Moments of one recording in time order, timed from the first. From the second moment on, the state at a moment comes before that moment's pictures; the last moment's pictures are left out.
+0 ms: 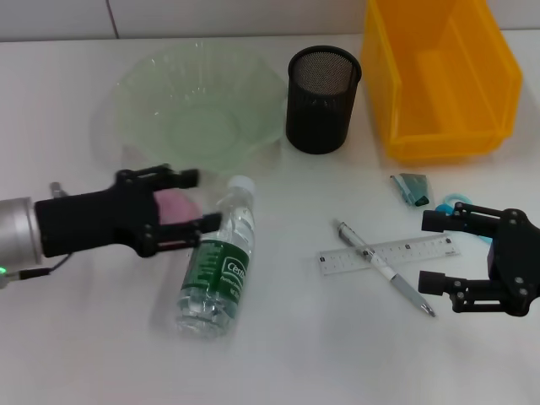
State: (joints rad) left arm -0.44 -2.06 0.80 0.59 1.87 1.56 -1.17; right arm 0.39 2.08 -0.46 -0.67 -2.12 -1.94 1.16
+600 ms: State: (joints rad) left arm -0.37 -2.06 0.81 0.61 1.90 1.30 -1.17; right arm 0.38 2.08 -0.46 -0.67 -2.12 -1.94 1.16
